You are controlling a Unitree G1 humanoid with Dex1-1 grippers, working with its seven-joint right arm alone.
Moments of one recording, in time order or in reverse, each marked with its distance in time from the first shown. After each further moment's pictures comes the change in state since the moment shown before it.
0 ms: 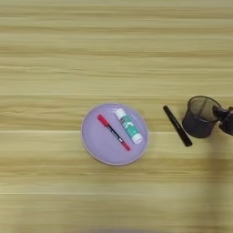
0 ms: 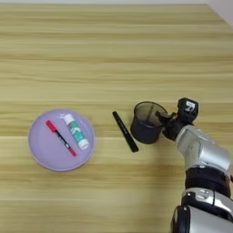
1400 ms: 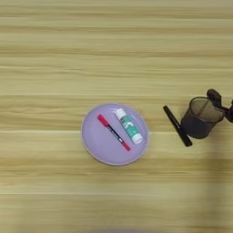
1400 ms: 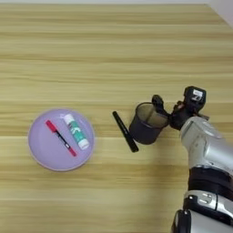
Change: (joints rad) arm 0.031 0.003 -0.008 -0.199 0.033 0.002 -0.025
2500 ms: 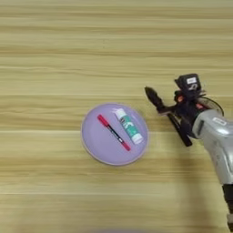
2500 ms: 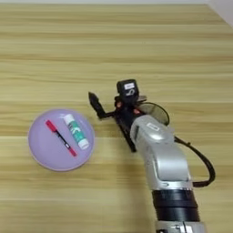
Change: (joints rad) arm 0.178 0.152 0.432 -0.413 -0.105 -0.118 0.154
